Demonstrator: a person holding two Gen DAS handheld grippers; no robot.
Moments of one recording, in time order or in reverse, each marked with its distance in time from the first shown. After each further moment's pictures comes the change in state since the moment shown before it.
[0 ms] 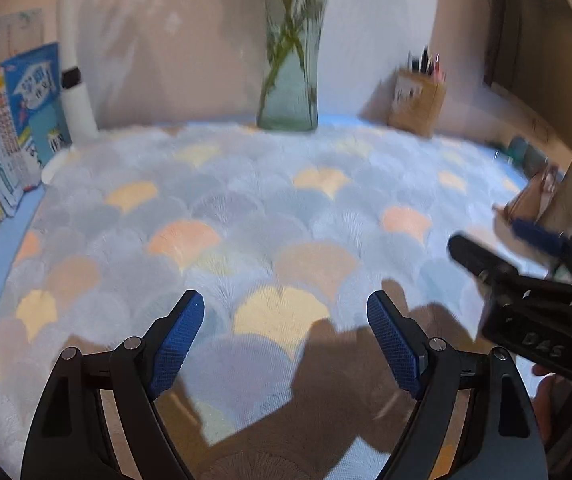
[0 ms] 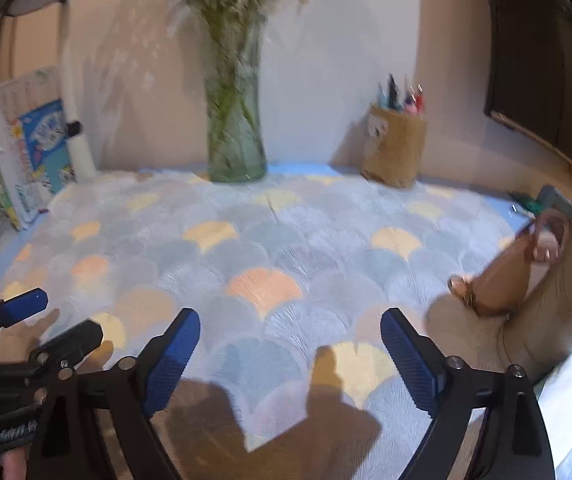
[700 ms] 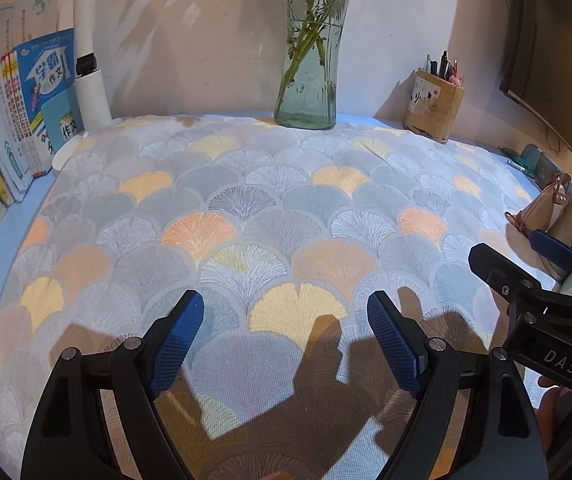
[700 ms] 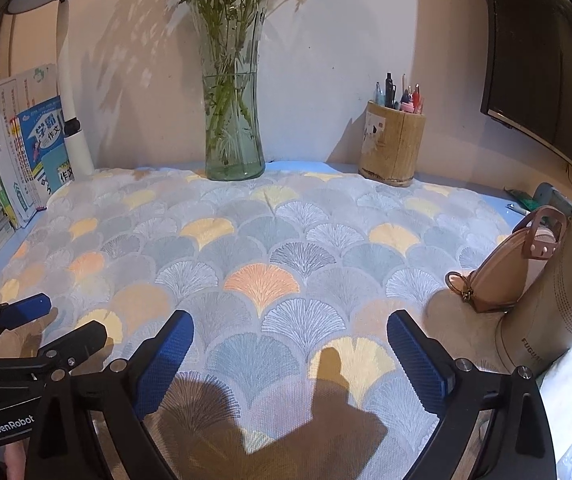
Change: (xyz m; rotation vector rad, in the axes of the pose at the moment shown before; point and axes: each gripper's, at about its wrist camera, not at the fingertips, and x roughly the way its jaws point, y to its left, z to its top) left arm -0.002 0.007 -0.001 -0.049 -0.005 0.017; right arm -0.003 -0.001 -0.003 0.005 -0.010 0.003
